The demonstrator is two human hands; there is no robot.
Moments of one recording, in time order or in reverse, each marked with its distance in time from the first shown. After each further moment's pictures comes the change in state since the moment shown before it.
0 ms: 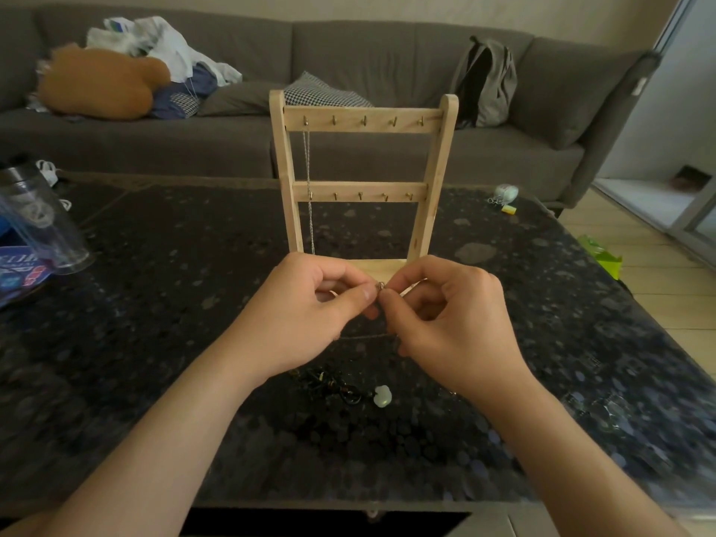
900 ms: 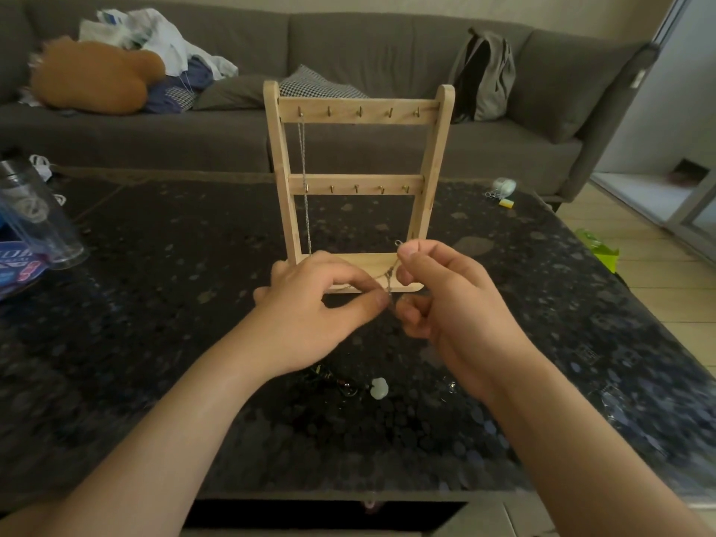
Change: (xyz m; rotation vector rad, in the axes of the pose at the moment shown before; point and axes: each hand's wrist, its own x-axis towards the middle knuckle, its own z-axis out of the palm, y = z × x) left_hand 0.000 0.001 0.009 0.341 -0.024 -0.073; right_hand 0.010 -0.004 -0.003 0.759 -0.118 0.517
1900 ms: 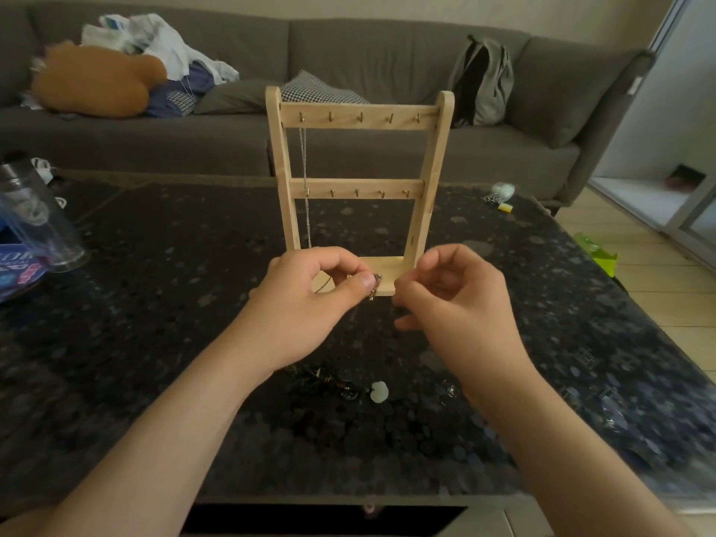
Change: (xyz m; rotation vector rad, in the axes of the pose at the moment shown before) left_hand 0.000 -0.001 -0.004 -0.239 0.124 0.027; right_hand -0.012 0.003 0.004 -0.259 0.237 -0.191
